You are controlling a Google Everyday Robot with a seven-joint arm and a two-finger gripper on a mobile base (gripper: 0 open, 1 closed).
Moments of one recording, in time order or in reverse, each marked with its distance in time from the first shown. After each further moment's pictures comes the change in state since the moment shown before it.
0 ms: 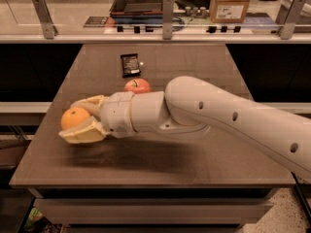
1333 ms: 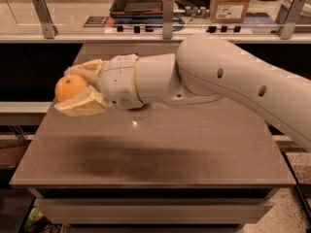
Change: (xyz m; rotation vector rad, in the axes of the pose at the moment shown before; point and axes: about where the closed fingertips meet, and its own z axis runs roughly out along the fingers) arm -0.080 -0.014 -0.035 0.033 0.000 -0.213
